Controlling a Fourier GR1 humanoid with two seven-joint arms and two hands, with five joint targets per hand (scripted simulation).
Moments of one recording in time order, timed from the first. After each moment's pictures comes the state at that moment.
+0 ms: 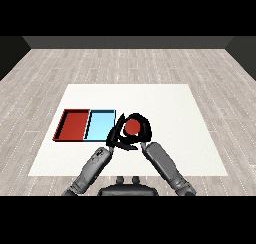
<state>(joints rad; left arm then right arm) -0.31 0.00 -0.47 -1.30 0.21 0.26 -0.29 -0.41 -0.01 0.48 -1.51 -0.23 -0.48 -0.35</state>
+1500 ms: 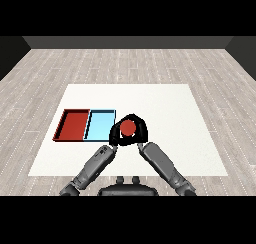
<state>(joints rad) -0.38 0.02 -0.56 -1.23 0.38 0.57 -0.37 -0.44 -0.01 0.54 -1.49 -0.25 -0.52 -0.35</state>
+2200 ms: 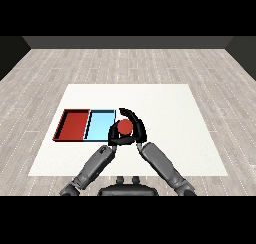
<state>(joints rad) -0.38 0.01 -0.54 -1.20 0.41 0.59 -0.49 -0.44 0.00 0.54 -1.49 -0.19 -0.52 -0.23</state>
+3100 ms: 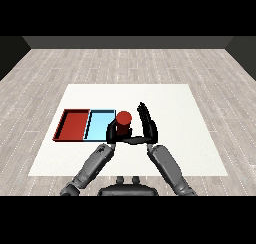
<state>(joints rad) -0.39 0.01 -0.49 -1.21 0.35 0.62 -0.47 -0.31 -0.03 0.43 -1.61 -0.20 -0.40 -0.20</state>
